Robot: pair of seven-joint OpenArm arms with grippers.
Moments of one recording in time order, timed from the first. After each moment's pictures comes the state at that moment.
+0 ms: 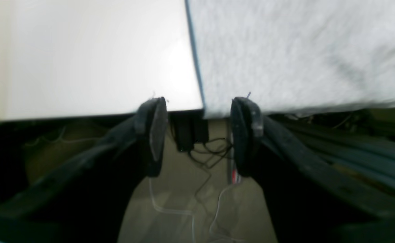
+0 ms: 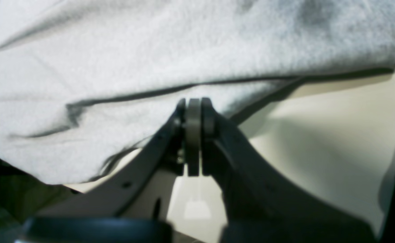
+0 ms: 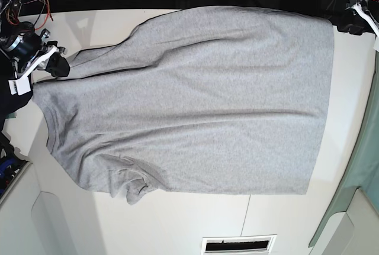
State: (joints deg) left arm 35.5 -32.5 -30.7 79.4 -43.3 -38.6 37.4; right arm -13.6 15.1 26.3 89.5 42.6 28.9 -56.3
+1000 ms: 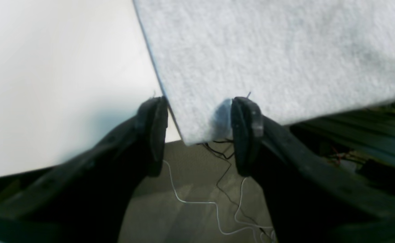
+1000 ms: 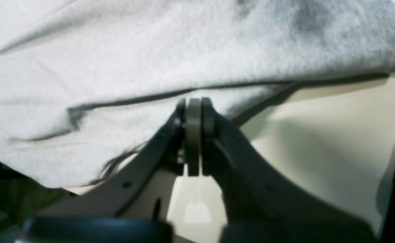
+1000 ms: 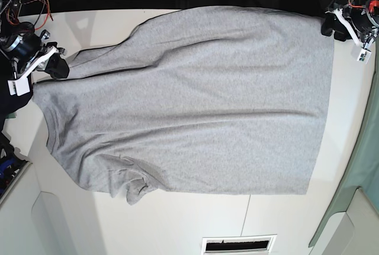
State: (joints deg) left arm 29.7 -32.5 -20.0 79.4 -33.2 -32.0 34.6; right arm -13.6 15.1 26.3 89.5 42.6 28.9 -55.3
